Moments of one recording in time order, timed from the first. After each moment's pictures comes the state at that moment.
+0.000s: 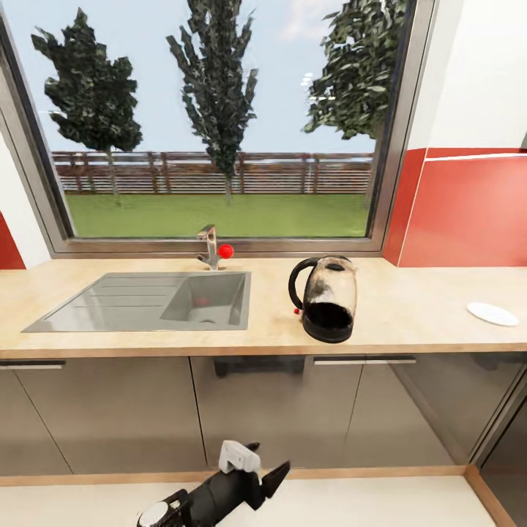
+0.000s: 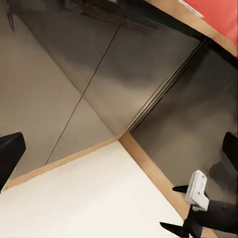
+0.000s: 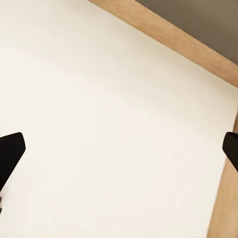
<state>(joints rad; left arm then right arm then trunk) 0.00 -0.10 -0.22 -1.42 0.19 0.32 -0.58 -0.18 -0.24 0.21 -0.29 0.20 -0.18 0.01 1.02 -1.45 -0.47</state>
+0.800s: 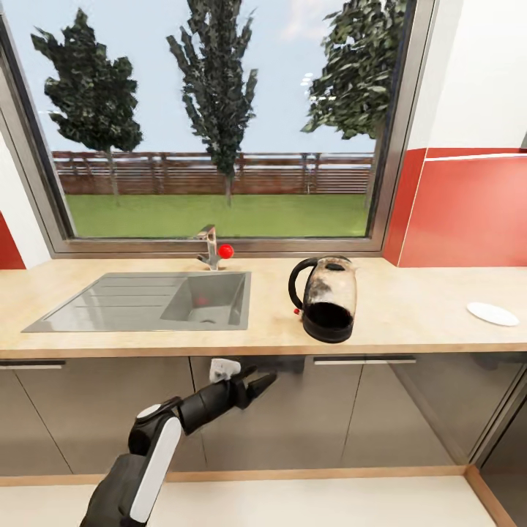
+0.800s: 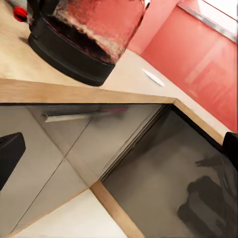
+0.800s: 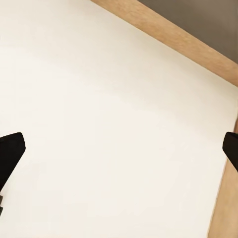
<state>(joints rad) -0.29 -0.11 -0.11 -1.48 0.38 0.60 -0.64 -0.18 -0.24 0.21 -0.29 0.20 -0.18 0.01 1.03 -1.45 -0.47</state>
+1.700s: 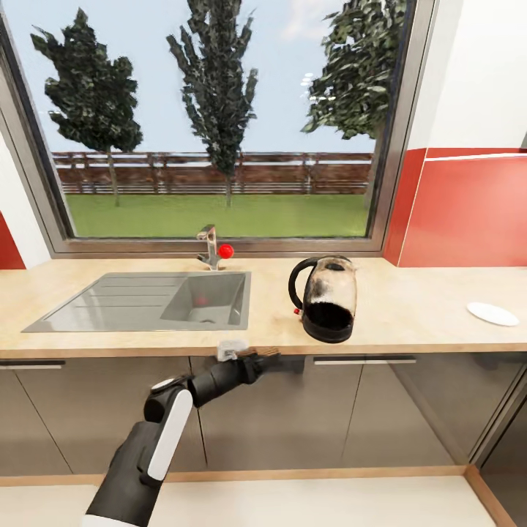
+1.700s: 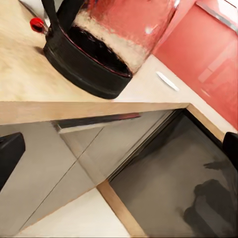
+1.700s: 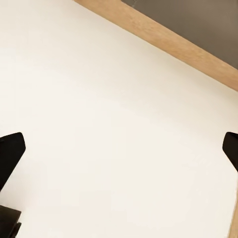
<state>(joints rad) -0.42 -0.14 -0.11 -1.38 0.40 0.66 -0.54 -0.20 -0.19 0.22 -0.28 0.20 -0.19 0.01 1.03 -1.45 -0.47</state>
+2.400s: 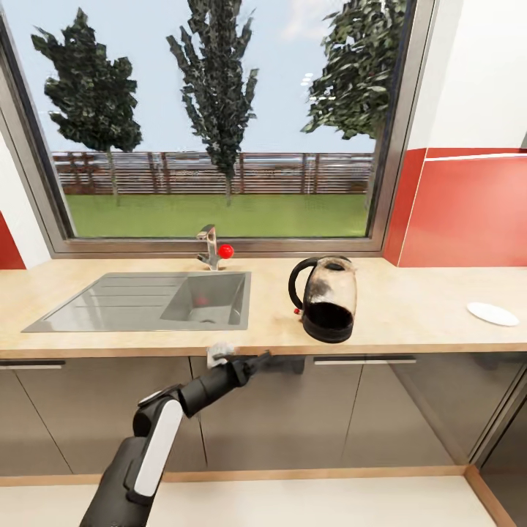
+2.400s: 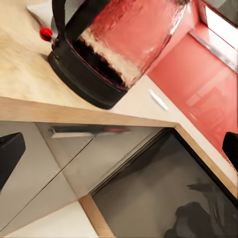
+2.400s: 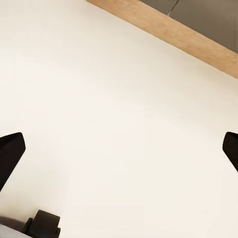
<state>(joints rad) -0.36 -0.14 -0.05 -1.43 0.50 0.66 -0.53 -0.21 -0.11 0.22 -0.23 0.21 -0.22 0.01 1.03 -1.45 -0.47</state>
